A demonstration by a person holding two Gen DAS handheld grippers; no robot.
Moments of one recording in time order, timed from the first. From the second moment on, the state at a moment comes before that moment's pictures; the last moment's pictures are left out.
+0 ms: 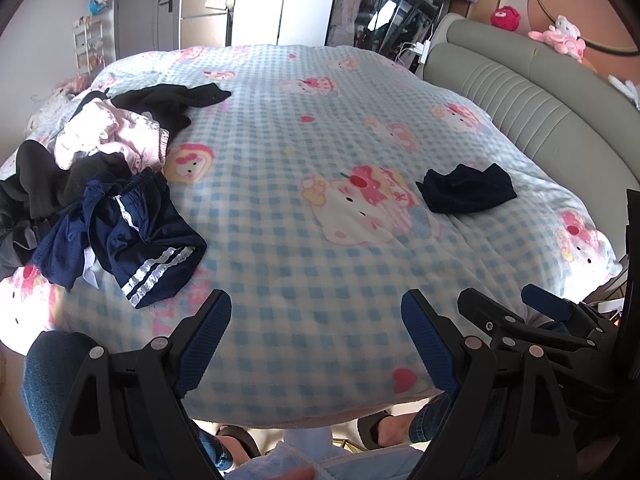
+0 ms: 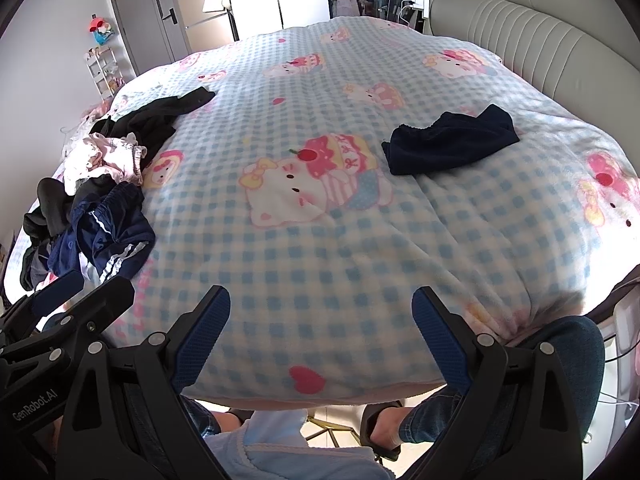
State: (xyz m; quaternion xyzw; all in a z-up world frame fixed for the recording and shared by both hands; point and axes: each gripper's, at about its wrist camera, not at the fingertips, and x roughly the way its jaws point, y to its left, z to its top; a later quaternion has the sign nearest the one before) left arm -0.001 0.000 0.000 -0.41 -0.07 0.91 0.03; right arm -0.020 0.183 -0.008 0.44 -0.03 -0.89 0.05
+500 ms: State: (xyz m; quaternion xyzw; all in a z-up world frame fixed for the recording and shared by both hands) left arm 0.002 -0.103 0.009 -0.37 -0.12 0.92 -0.02; right arm -0.040 0.113 -0.014 0.44 0.05 -0.89 0.12
